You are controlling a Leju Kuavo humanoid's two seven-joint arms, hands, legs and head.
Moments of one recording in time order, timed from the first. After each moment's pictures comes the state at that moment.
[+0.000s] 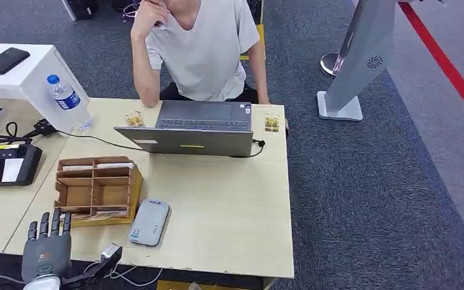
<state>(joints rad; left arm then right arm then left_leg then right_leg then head) 0.30 0.36 -0.15 -1.80 -1.57 -0.09 0.69 -0.06 0.32 -1.14 -0.39 1.57 -0.03 -0.17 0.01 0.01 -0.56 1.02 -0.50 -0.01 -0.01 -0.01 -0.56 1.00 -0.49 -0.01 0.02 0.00</state>
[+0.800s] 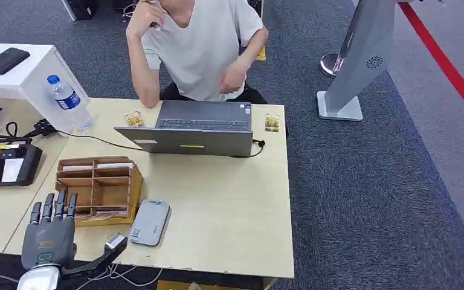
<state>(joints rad) 0.26 0.40 -0.20 -1.92 -1.57 -0.12 0.65 -0.06 0.32 -1.16 -0.40 1.57 -0.03 -0.18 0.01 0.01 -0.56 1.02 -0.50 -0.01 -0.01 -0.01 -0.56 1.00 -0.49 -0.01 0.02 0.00</state>
